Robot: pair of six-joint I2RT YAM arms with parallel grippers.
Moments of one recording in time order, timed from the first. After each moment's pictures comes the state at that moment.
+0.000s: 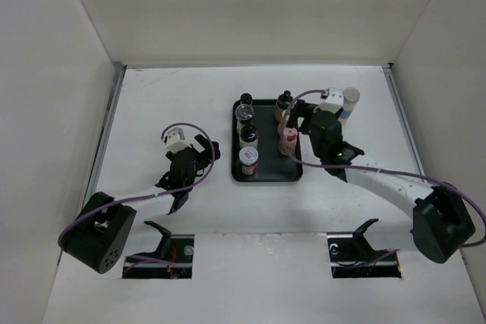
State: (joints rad) left arm -0.49 1.23 0.23 0.66 -0.37 -0.79; right arm 0.63 1.31 0.76 0.26 0.57 0.41
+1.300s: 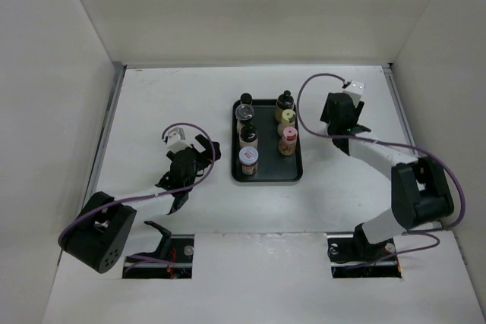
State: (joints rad) left arm -0.49 1.23 0.23 0.66 -0.36 -0.79; right arm 0.24 1.55 0.92 0.11 0.60 0.31
